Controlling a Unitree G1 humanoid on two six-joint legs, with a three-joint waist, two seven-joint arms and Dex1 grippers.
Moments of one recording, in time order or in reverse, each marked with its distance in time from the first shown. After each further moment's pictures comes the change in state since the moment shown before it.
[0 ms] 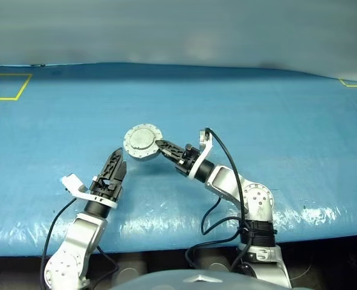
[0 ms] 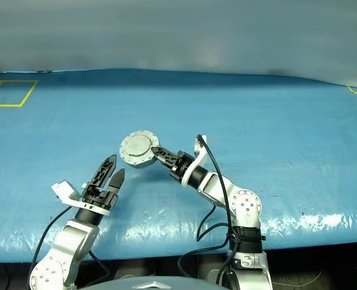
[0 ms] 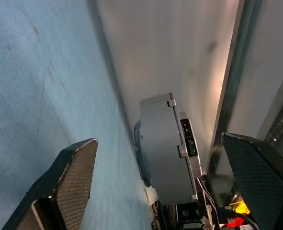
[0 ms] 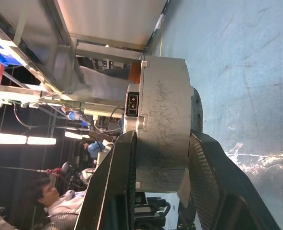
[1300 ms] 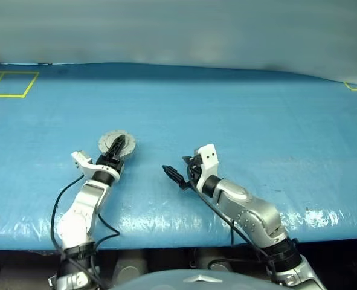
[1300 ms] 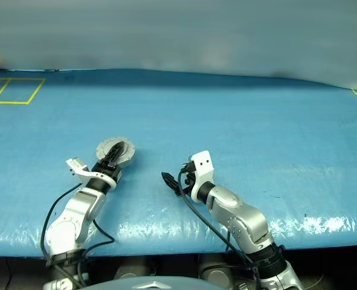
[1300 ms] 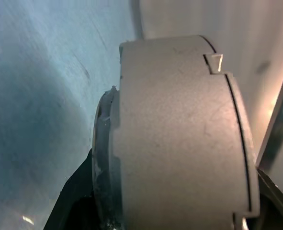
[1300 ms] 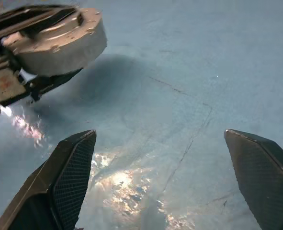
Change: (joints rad) left arm -0.388 0.143 0.025 0.364 0.066 -0.124 0.227; right arm 0.138 -0.412 0.503 -0.197 -1.065 -0.540 0.342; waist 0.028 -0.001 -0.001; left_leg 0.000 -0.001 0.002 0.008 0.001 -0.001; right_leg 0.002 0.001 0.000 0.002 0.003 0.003
